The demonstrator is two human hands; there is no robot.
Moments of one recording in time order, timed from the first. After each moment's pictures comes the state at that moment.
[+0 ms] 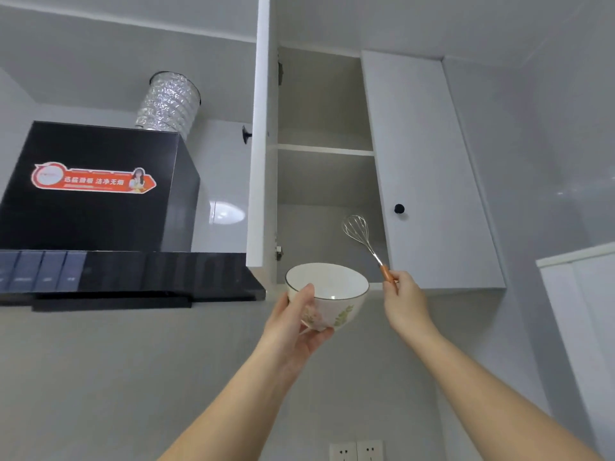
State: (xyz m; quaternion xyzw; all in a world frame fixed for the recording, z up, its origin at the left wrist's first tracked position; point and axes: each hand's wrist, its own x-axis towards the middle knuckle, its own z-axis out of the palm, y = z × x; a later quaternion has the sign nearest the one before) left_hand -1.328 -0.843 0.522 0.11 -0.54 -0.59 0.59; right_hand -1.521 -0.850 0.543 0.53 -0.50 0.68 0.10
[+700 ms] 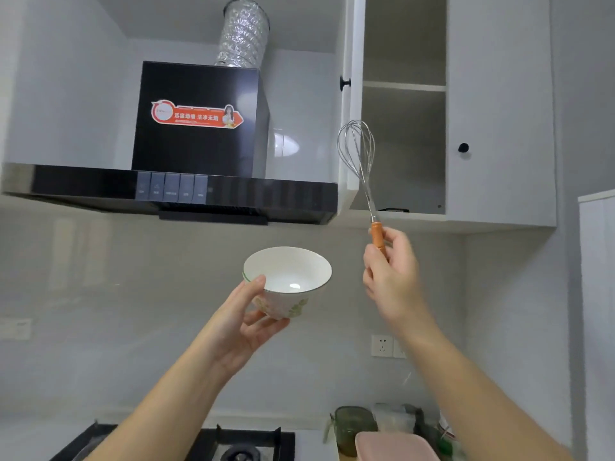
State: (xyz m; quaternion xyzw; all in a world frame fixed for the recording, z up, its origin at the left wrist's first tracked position) left_hand -1.125 -0.707 0.403 0.20 -0.44 -0.62 0.62; right_hand -1.327 -0.684 0.450 0.62 -0.30 0.72 -0.13
